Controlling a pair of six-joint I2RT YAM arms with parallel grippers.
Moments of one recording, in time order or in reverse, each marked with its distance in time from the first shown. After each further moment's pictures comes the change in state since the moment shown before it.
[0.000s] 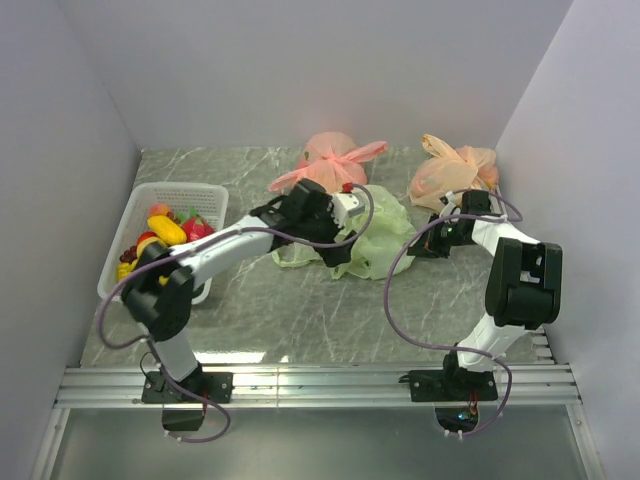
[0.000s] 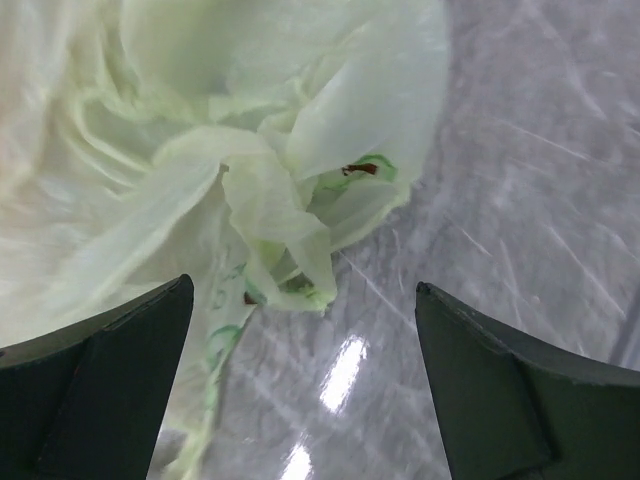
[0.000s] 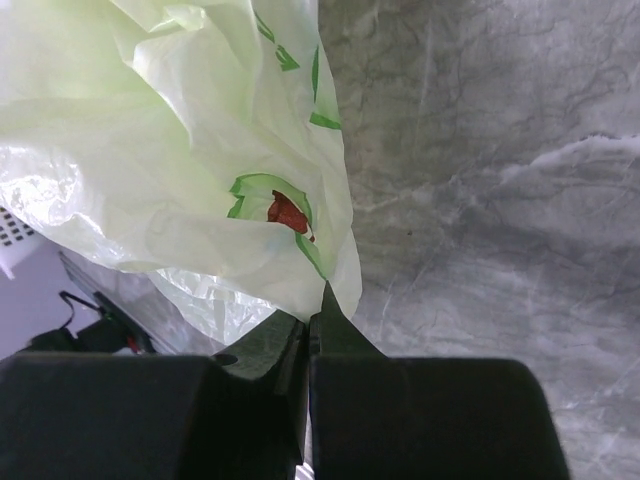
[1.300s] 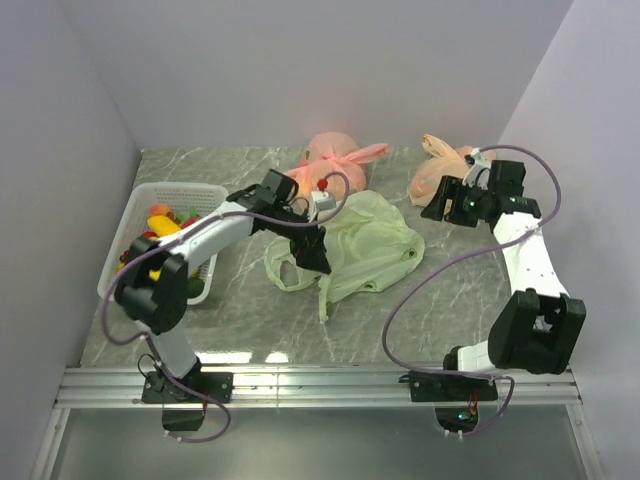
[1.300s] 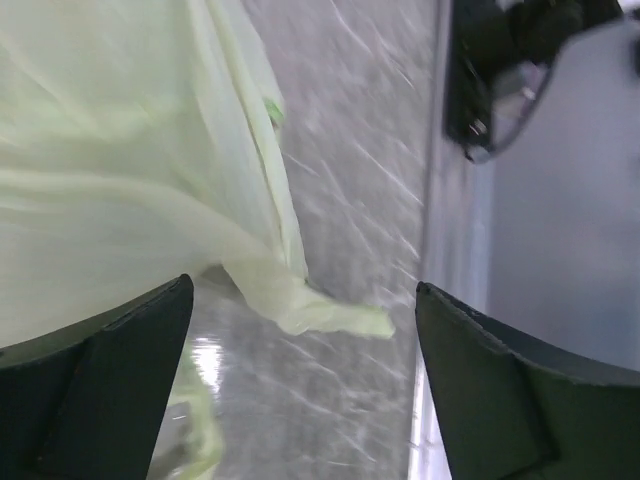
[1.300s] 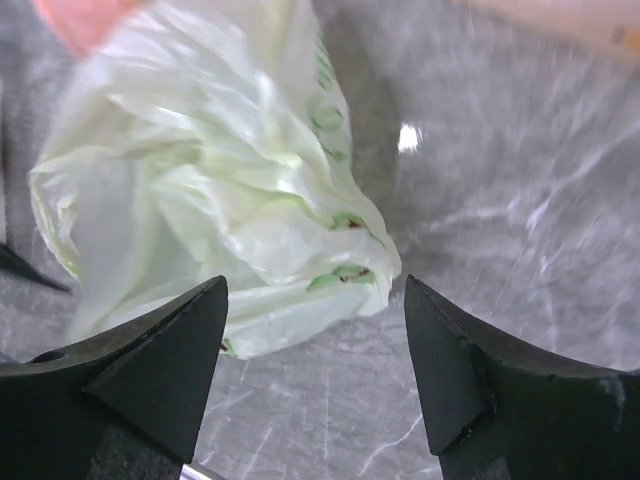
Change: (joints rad) left arm 0.173 0.089 0.011 -0.291 0.628 0.106; right arm -0.020 -0.270 0.163 -0.113 0.157 -0.125
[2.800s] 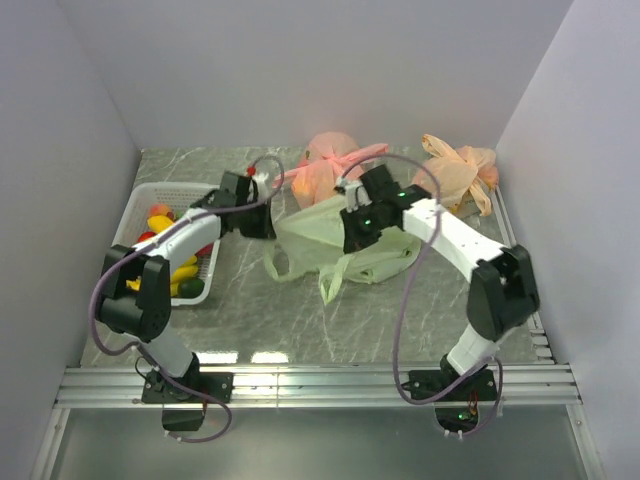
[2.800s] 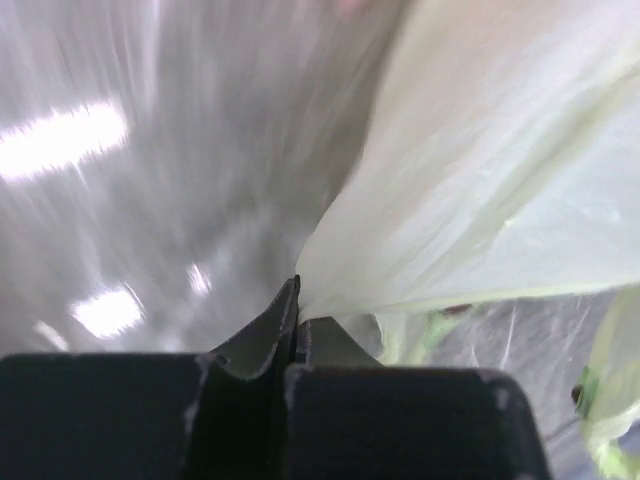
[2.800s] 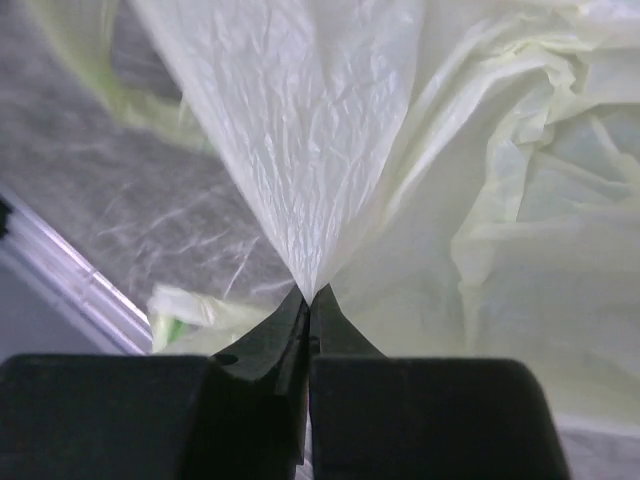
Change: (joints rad) left arm 0.222 -0.152 -0.269 0.252 -0.729 -0.602; right arm 0.713 0.282 0.198 -0.153 0.157 -0.031
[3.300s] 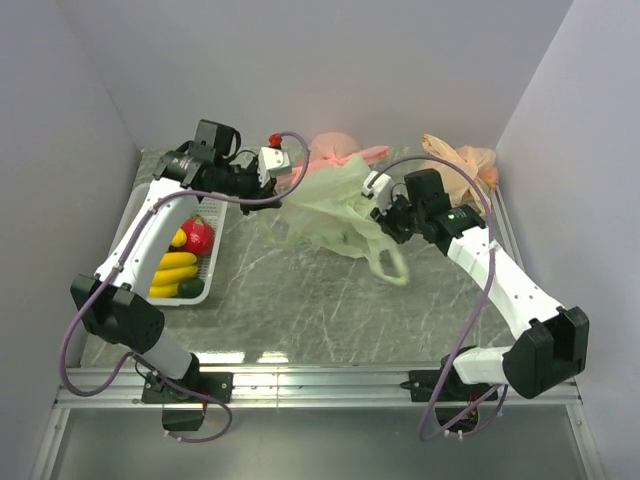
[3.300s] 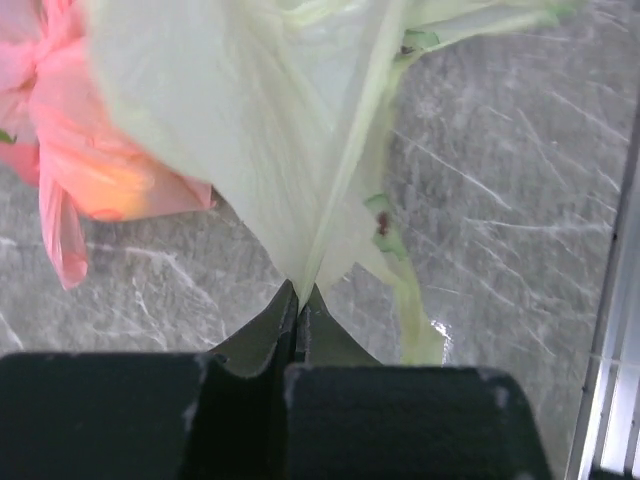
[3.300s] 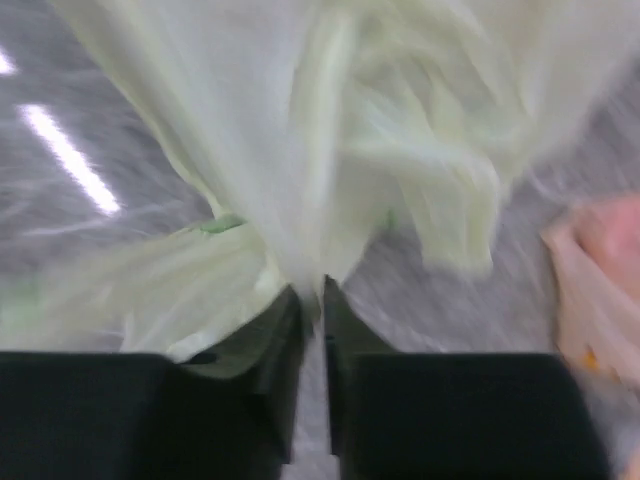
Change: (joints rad) left arm 0.008 -0.094 0.576 -0.581 0.441 1.038; right arm -0.132 -0.402 -0.192 0.115 0.127 -0.595
